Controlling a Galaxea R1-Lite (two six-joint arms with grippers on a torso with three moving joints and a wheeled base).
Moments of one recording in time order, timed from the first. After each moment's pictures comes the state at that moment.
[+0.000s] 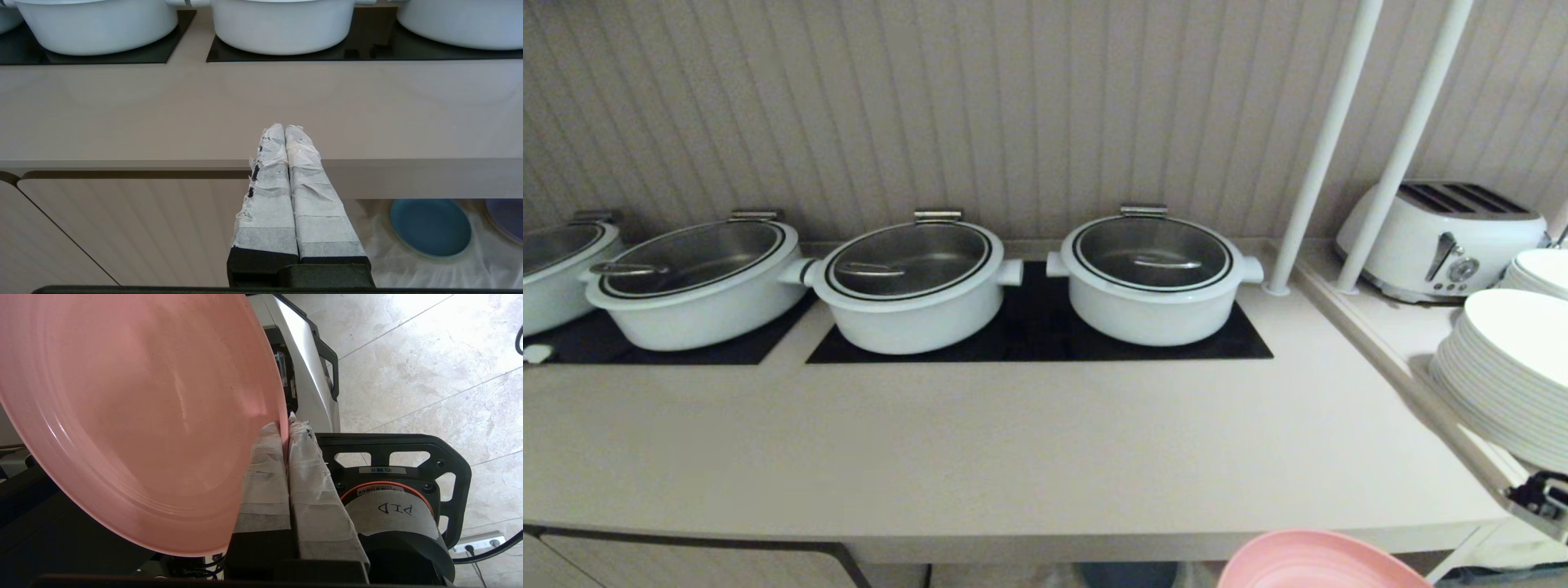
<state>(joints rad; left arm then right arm) 0.00 0.00 0.00 0.00 0.00 0.00 0.28 1.17 -0.55 0.61 0.10 0.49</state>
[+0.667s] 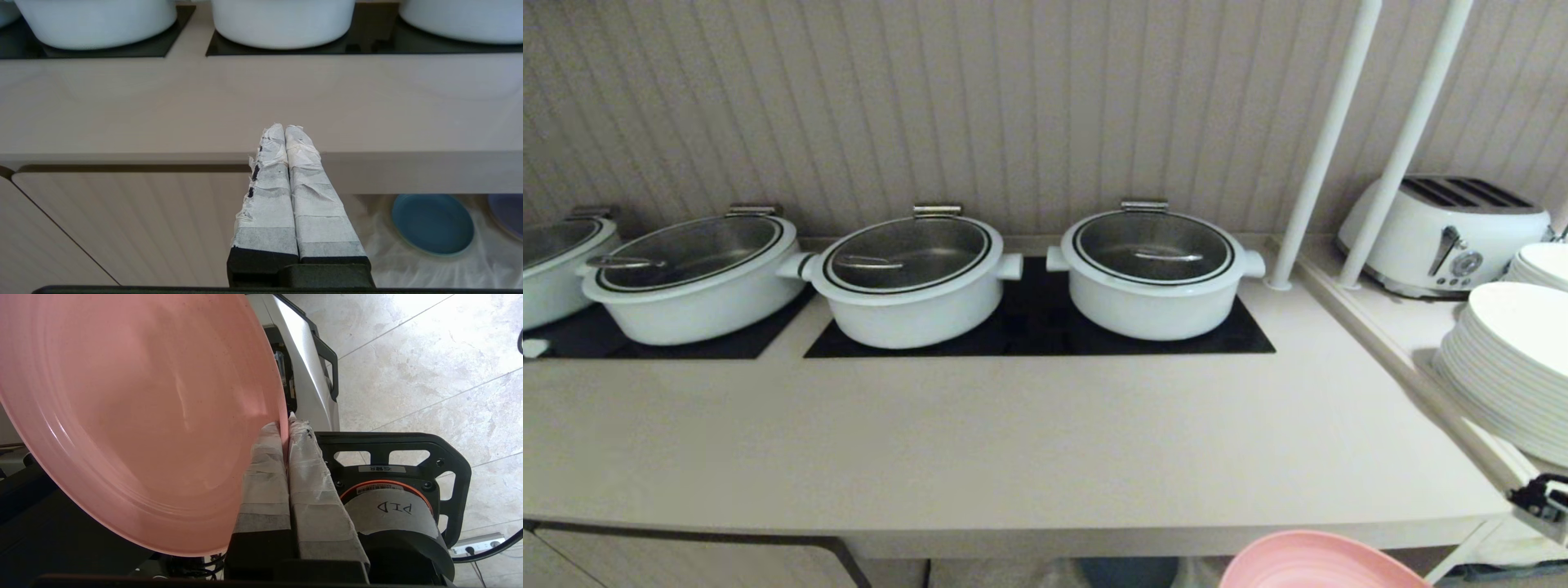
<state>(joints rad) 0.00 0.00 0.00 0.00 0.00 0.00 0.29 1.16 -0.54 0.61 0.10 0.49</state>
